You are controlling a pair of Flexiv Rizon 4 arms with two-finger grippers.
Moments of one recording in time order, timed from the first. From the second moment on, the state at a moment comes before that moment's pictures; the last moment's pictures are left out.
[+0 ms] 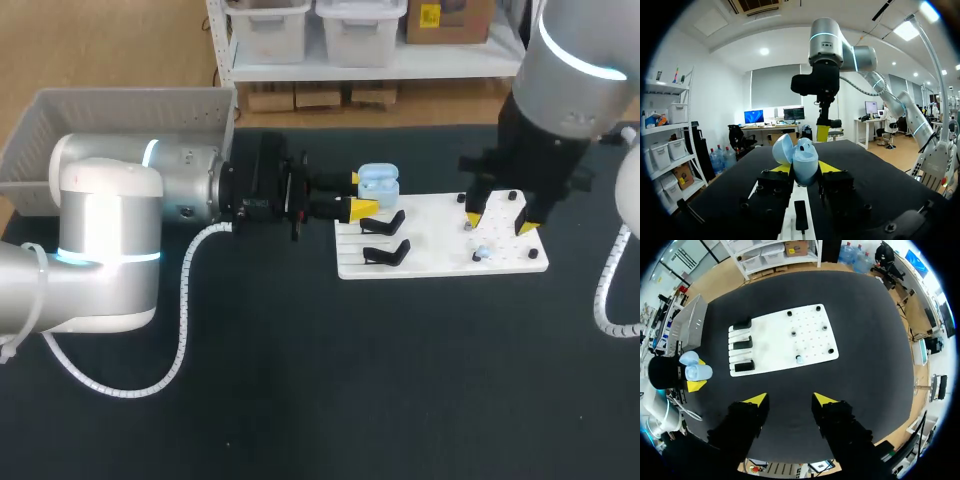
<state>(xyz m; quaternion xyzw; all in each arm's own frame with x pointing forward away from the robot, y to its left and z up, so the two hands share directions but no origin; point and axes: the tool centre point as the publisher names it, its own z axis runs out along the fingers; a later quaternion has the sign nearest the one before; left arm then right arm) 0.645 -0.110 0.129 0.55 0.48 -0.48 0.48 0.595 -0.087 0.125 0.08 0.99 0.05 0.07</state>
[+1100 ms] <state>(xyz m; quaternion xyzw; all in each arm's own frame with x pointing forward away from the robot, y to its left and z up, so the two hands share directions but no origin) 0.645 -0.110 0.129 0.55 0.48 -0.48 0.48 0.634 -0.101 0.044 0.06 0.99 0.08 0.08</state>
